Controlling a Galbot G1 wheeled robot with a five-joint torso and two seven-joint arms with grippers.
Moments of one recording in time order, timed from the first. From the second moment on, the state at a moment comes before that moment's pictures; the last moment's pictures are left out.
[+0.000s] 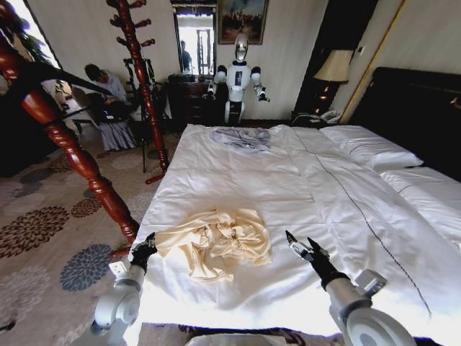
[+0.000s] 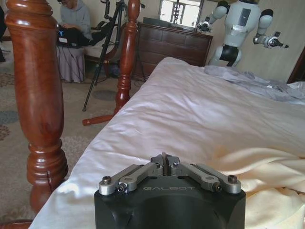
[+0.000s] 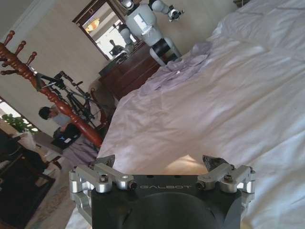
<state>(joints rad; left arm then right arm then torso) 1.56 -1.11 -0.52 -2.11 -0.67 0.23 -0.34 -1.77 1.15 0.78 2.50 1.26 -0.38 0.28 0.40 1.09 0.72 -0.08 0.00</state>
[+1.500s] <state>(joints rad) 1.67 -1.12 -0.57 -2.12 -0.58 0.21 -0.32 -1.18 1.37 0.24 2.02 1.46 -0.45 0.49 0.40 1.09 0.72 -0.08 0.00</state>
